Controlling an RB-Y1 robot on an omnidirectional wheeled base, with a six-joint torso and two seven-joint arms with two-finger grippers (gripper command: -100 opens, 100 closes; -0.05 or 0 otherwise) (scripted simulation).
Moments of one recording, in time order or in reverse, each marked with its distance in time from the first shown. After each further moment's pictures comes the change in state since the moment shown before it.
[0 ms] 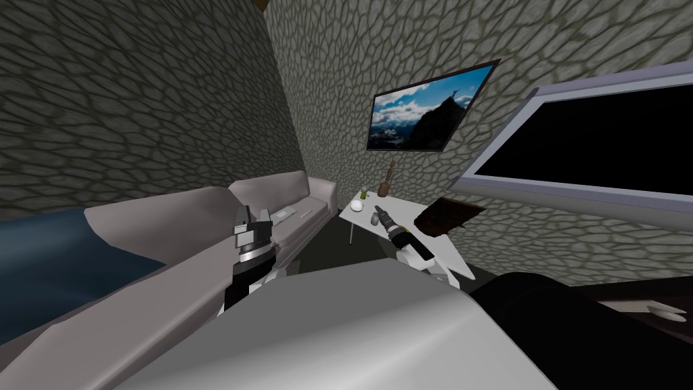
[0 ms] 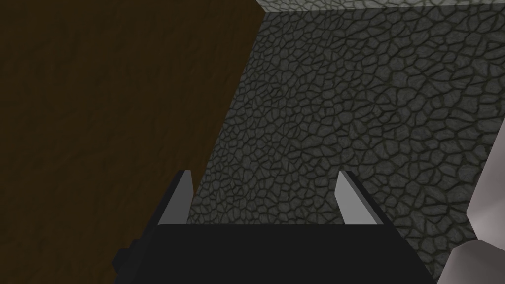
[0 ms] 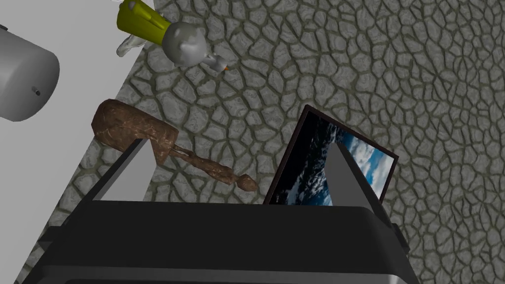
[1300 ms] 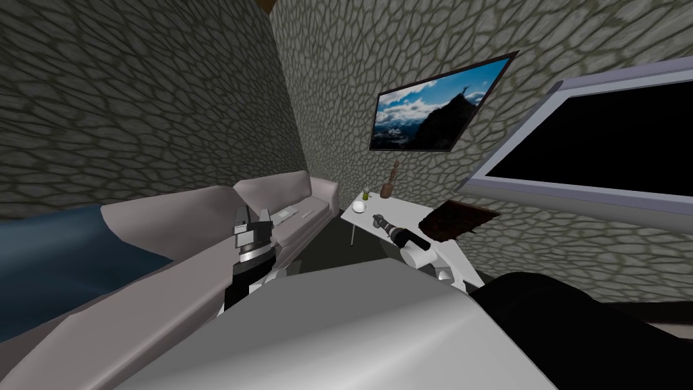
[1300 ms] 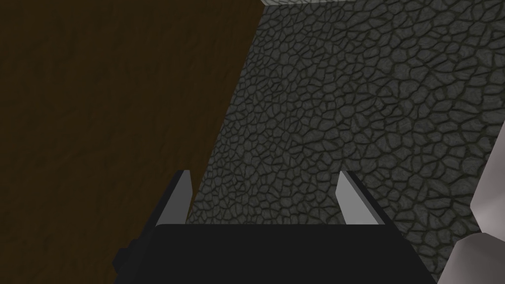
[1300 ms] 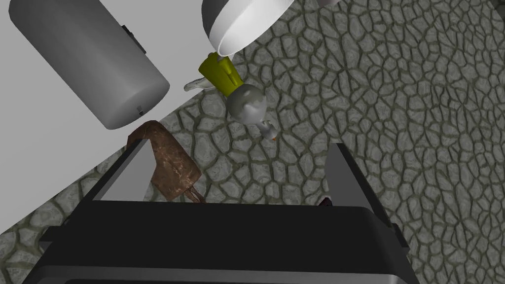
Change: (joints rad) left arm 0.000 0.000 0.000 0.000 0.000 0.000 0.000; right arm -0.033 -0.132 -0.025 0.046 -0.091 0.314 0.254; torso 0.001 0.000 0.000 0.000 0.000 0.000
